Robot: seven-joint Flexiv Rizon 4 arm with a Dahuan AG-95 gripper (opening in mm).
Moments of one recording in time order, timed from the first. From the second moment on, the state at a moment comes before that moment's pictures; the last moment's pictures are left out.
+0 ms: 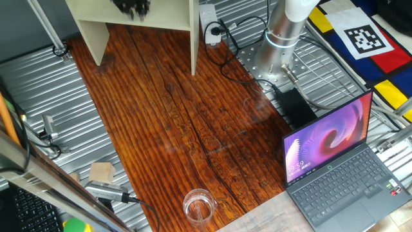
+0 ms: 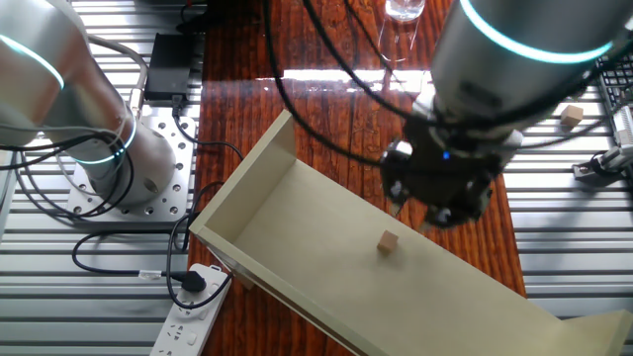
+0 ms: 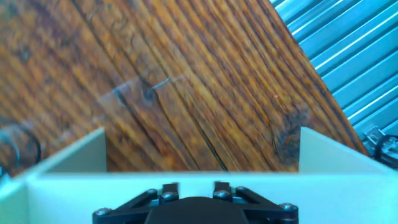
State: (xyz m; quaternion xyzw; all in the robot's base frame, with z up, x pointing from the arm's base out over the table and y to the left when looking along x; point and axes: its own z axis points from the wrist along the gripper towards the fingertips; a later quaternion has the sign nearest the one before) arm 0.470 -0.206 0.301 0.49 -0.87 0.04 0.06
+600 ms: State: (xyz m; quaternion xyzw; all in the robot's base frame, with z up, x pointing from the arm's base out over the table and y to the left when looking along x) arm 0.461 -0.224 0.306 0.51 -0.86 0.04 0.06
